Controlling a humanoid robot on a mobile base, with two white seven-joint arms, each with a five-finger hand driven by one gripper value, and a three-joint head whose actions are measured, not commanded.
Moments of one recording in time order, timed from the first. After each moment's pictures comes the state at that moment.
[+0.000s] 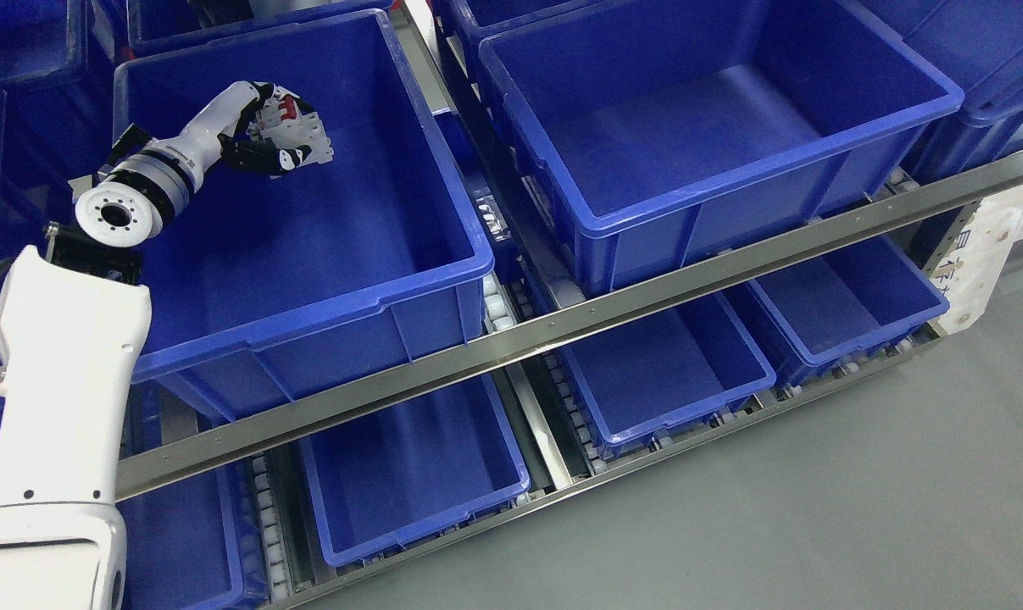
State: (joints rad) left arm -1.14 0.37 -0.15 -0.89 -0.44 0.06 -0.47; right arm 0.00 0.00 -0.04 -0.16 -0.04 0.08 0.00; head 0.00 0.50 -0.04
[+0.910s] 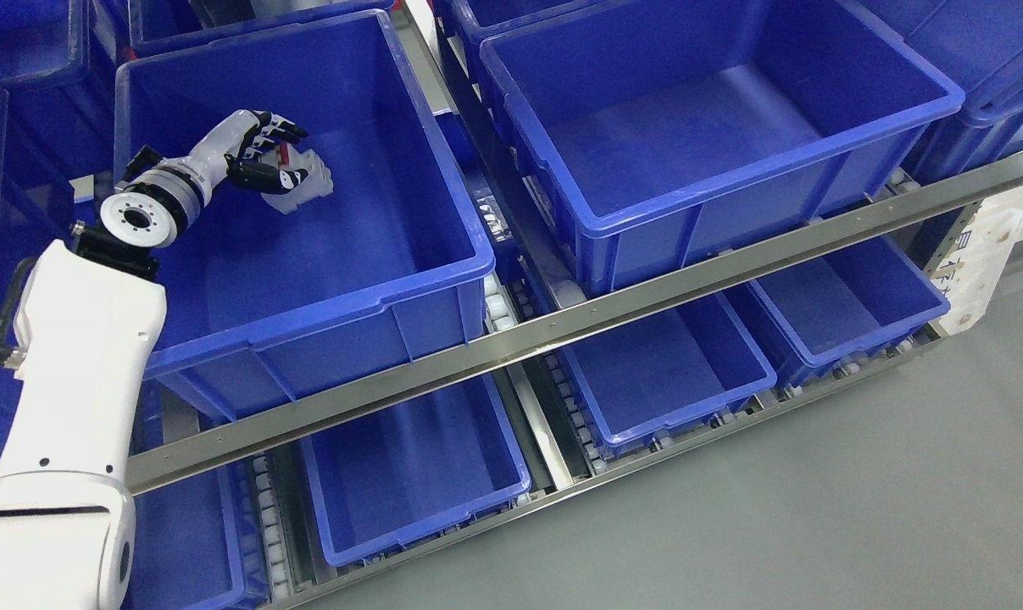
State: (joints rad) left arm -1.21 0.34 -0.17 -0.67 -0.46 0.05 -0.41; right arm 0.00 0.00 -0.04 -0.16 -0.04 0.08 0.00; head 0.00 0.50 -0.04
